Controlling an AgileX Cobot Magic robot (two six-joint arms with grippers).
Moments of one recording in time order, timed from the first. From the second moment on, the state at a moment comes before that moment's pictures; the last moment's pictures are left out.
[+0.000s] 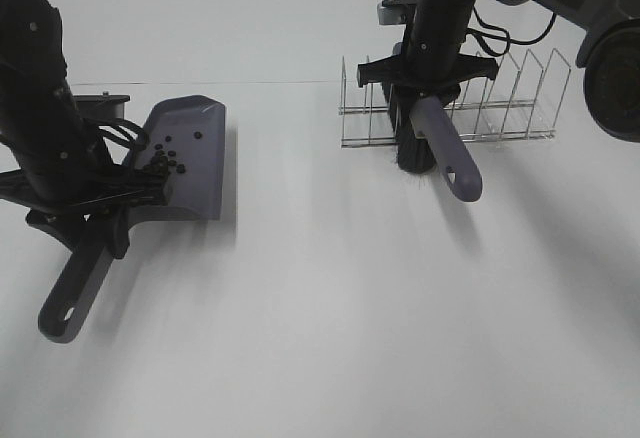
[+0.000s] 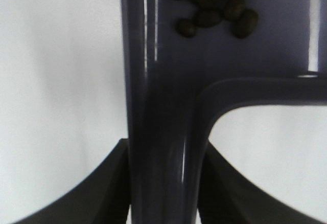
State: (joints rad) left arm -0.34 1.94 -1.19 -0.10 0.93 -0.23; right arm 0.25 2.61 -2.37 -0.02 1.24 0.21
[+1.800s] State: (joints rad) left arm -0.34 2.04 -1.28 -0.18 0.85 -0.19; right arm 0.25 2.16 -2.37 0.01 1.23 0.16
